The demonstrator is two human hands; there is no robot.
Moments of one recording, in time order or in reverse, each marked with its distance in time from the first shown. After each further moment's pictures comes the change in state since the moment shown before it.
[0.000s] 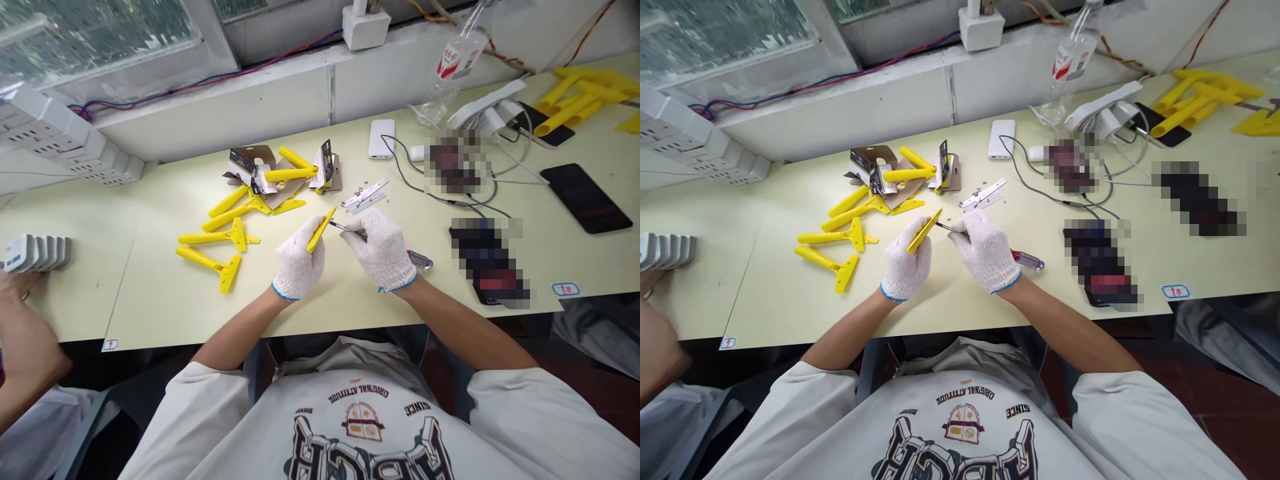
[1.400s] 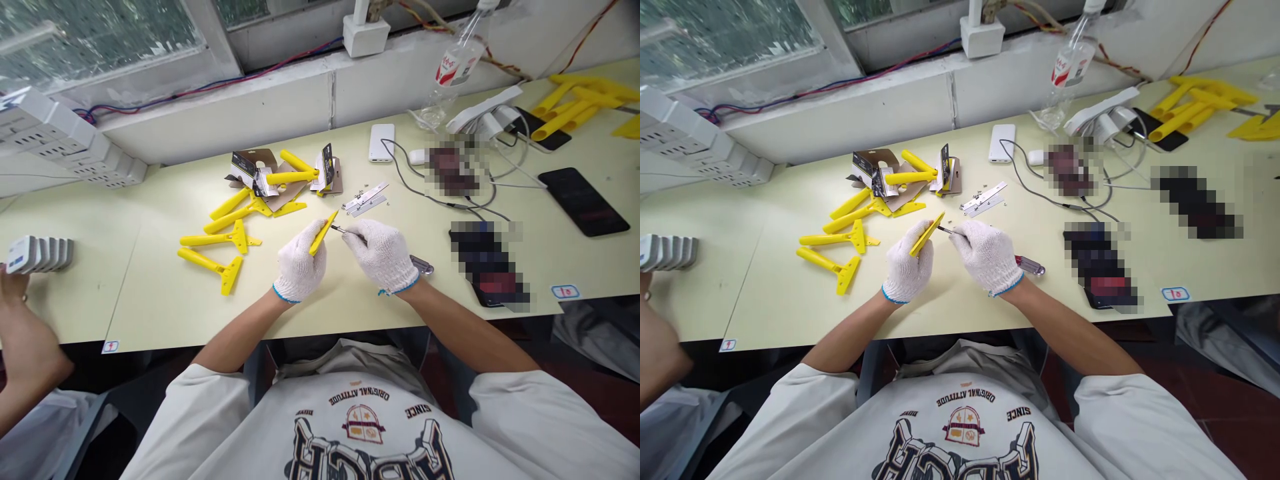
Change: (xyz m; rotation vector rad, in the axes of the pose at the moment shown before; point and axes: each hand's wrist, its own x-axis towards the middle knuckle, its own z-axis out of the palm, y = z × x) left_hand 0.000 0.000 -0.003 0.005 0.018 0.043; right_hand -0.002 0.001 -0.003 -0.086 -0.044 -0.074
